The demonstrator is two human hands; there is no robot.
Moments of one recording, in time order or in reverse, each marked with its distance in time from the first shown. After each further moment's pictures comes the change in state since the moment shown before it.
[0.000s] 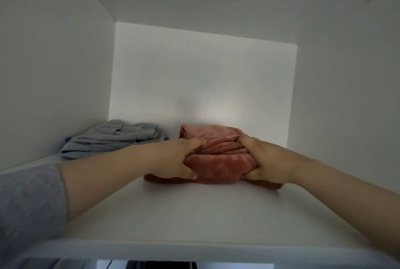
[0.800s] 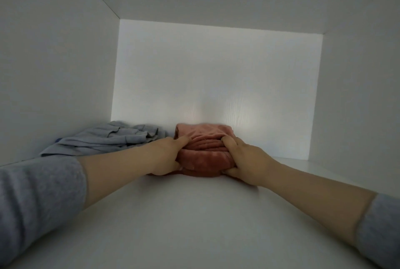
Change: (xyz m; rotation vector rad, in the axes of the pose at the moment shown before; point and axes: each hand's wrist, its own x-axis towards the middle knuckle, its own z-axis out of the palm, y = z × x) left_hand 0.068 -0.040 0.027 0.196 0.072 -0.283; right_hand 0.087 0.045 0.059 -0.103 0.099 -0.082
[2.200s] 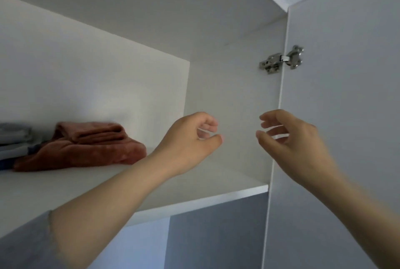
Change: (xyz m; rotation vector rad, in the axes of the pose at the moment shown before) left_hand -0.131 0.232 -0.094 -1.189 0.344 0.562; right_hand -0.296 -0.109 -0.244 -0.096 0.615 0.692
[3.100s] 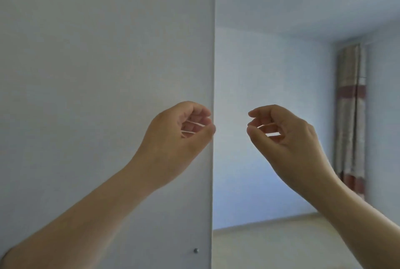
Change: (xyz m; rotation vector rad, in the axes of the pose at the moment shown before) left_hand -0.014 0.223 0.270 -1.087 -0.590 0.477; right_hand -0.153 0.023 -0.283 -0.748 0.461 0.424
